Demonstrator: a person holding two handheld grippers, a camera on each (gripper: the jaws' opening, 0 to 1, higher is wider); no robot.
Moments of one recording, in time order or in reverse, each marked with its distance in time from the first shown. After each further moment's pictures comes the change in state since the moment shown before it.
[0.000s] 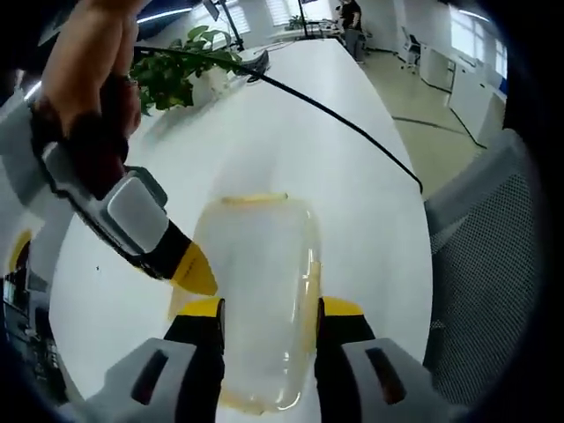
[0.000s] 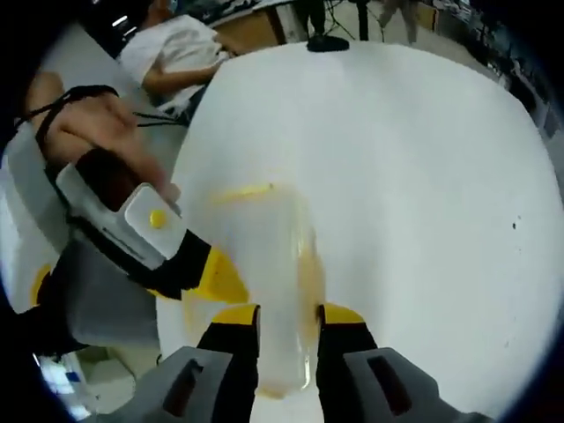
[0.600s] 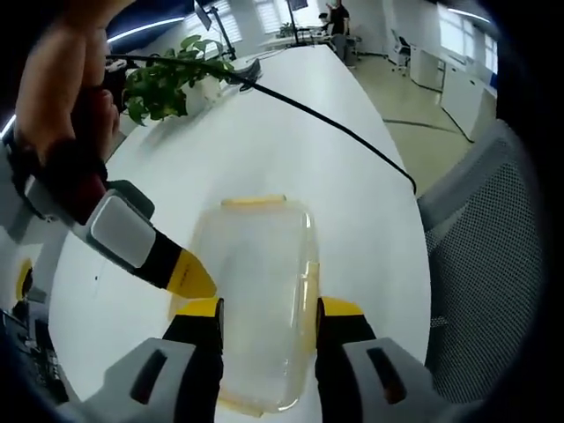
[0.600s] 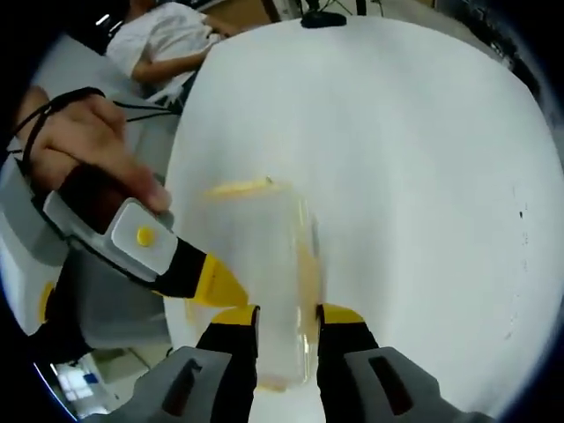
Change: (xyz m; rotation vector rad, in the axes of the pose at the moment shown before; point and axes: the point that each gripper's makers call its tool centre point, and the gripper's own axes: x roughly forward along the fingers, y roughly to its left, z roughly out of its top) left arm -0.003 -0.002 0.000 0.053 -0.034 -0.006; right arm 0.003 0.000 -0.003 0.065 0.080 0.016
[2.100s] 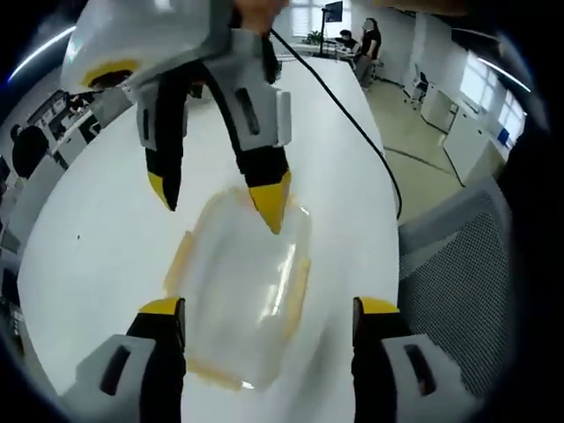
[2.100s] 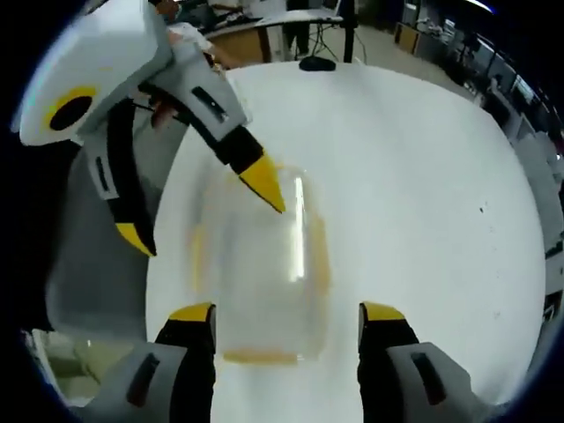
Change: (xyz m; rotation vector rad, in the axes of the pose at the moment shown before) left arm -0.022 0.001 -0.010 -0.223 0.019 -0.111; right arm -0.016 0.021 -0.038 -0.069 -0.259 -0.186
